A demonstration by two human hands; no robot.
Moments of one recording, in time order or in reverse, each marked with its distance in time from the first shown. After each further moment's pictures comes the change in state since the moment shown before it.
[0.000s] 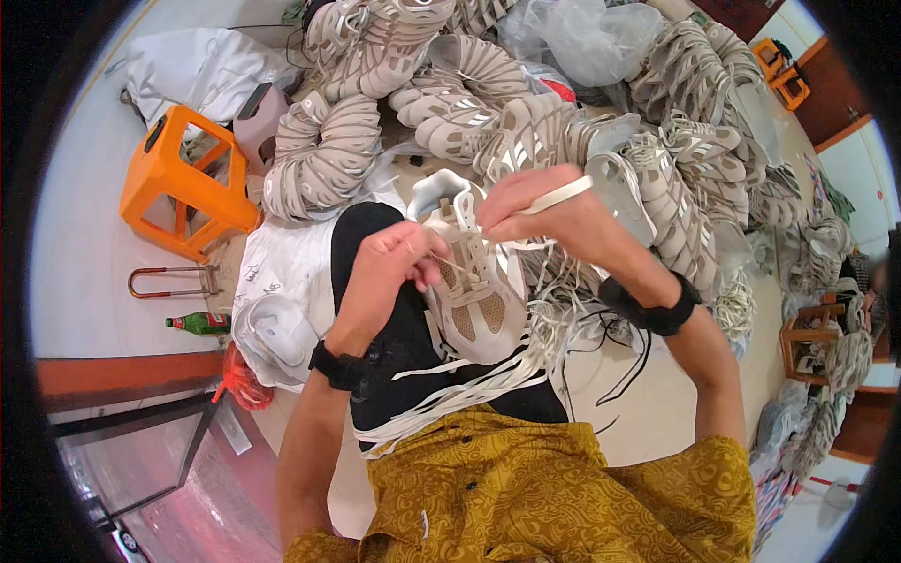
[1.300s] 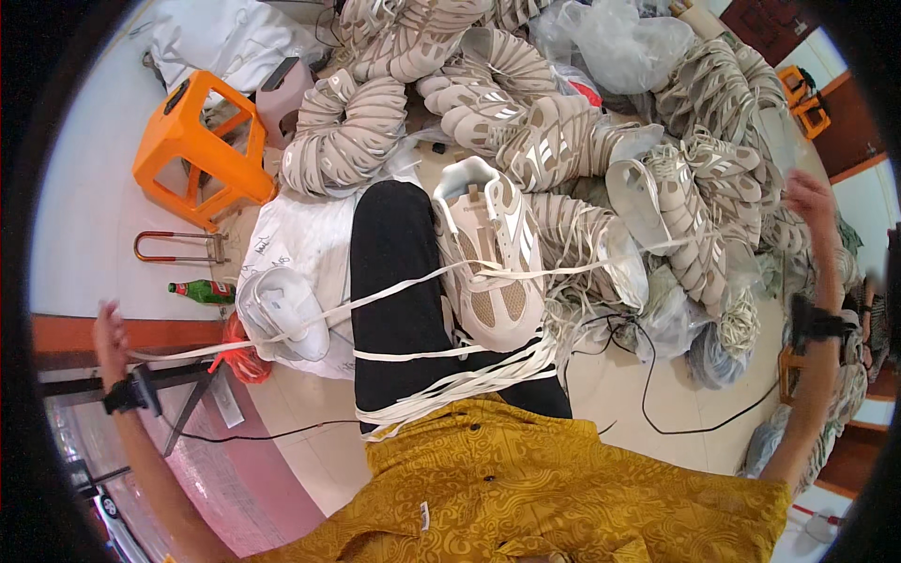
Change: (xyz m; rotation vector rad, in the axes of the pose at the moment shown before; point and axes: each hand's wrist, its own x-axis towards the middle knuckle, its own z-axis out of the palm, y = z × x) left_hand -0.289 0.076 -0.404 0.226 1.297 -0.128; right_hand -0.213 0.023 -0.296 -0.214 0.735 0.459
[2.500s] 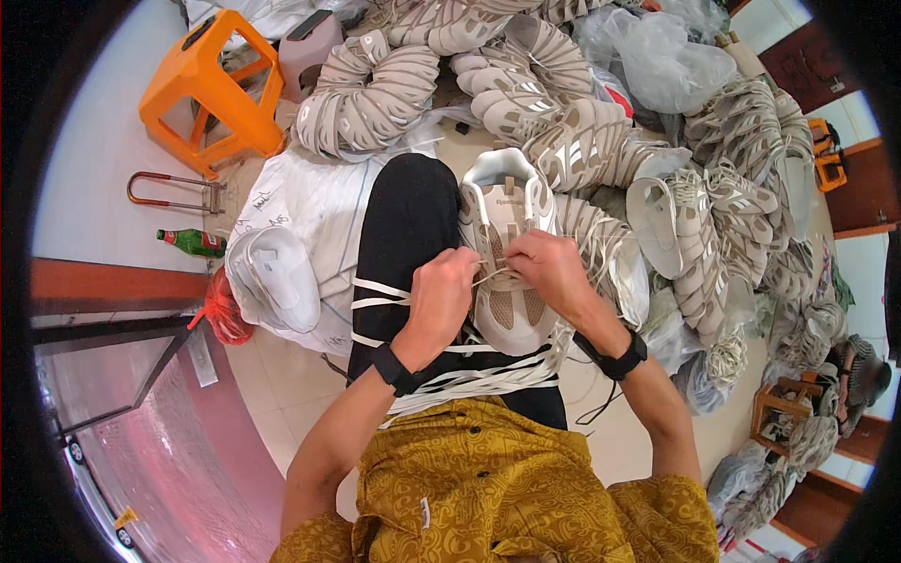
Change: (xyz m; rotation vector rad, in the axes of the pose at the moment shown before) left_hand -0.336 -0.063 0.394 0.233 -0.610 0.790; right_hand -0.114 -0.047 0.426 -0.233 -0.460 -0.567
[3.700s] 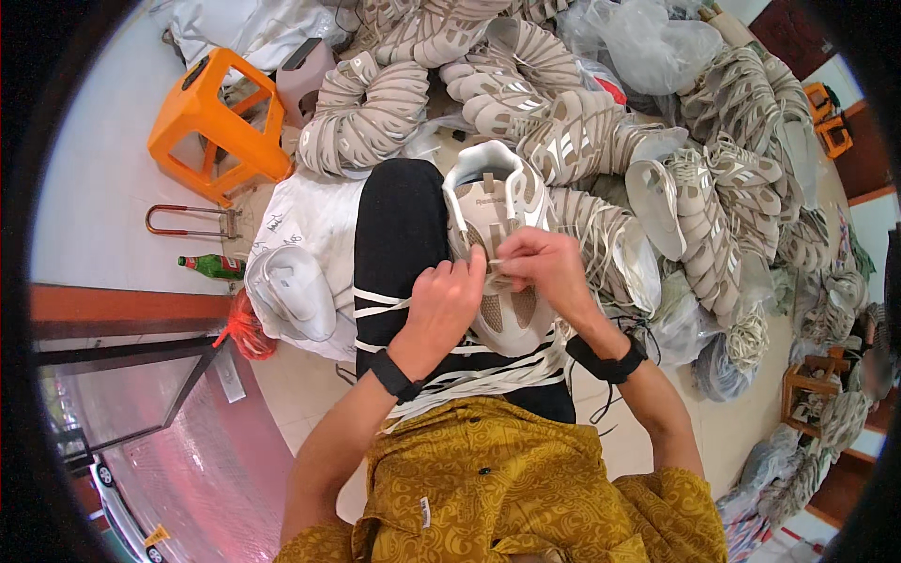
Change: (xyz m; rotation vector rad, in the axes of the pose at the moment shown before) left_hand 0.000 0.027 -0.006 0.608 -0.024 0.504; right_hand -0.017 -0.018 -0.012 0.896 0.056 0.474
